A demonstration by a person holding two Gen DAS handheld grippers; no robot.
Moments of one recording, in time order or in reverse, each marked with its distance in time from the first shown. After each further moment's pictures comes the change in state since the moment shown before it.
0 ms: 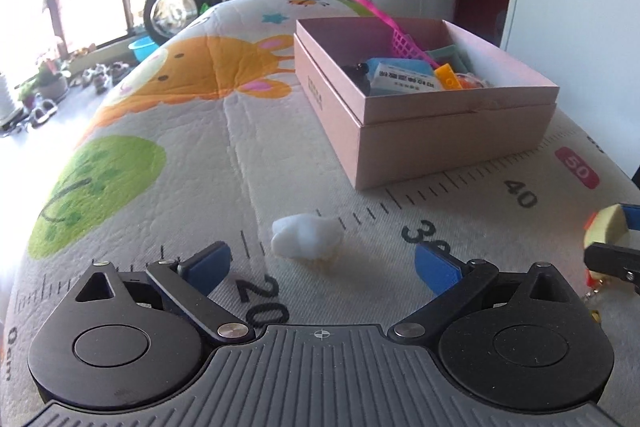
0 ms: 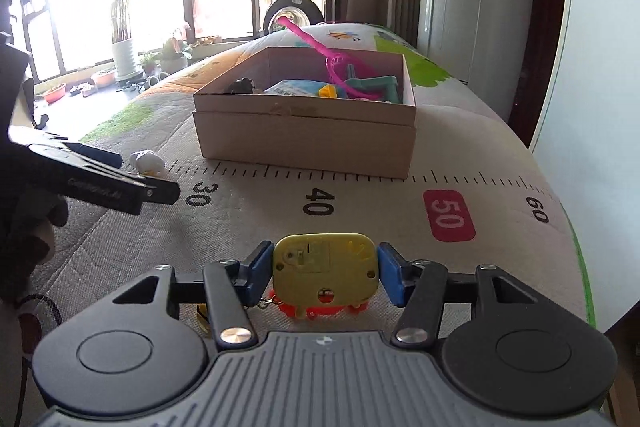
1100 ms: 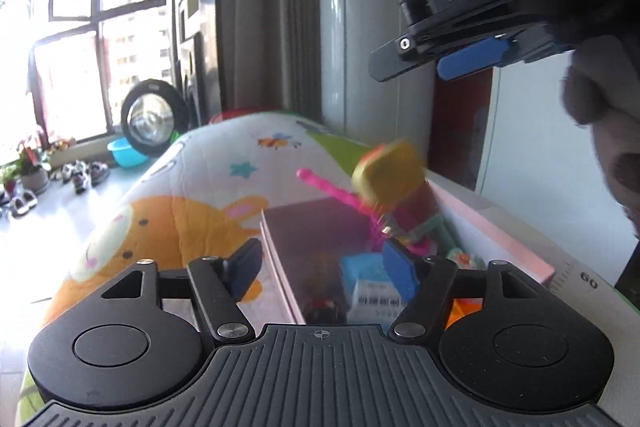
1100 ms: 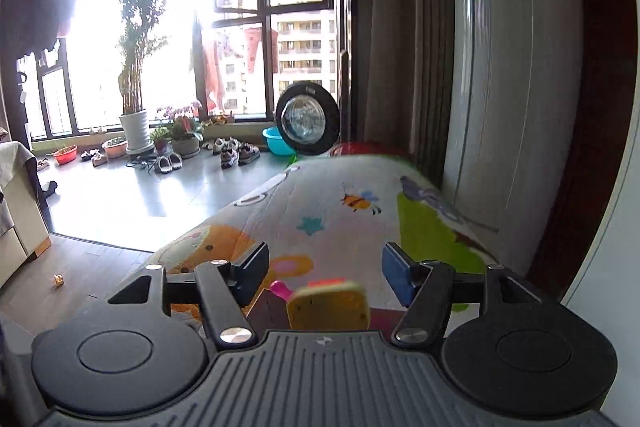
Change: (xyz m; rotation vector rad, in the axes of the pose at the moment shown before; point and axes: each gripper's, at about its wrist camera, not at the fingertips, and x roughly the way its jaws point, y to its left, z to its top) left arm 0.006 -0.013 0.098 0.058 -0.302 -0.073; right arm 0.080 -0.007 0.250 0.006 -0.182 0.049
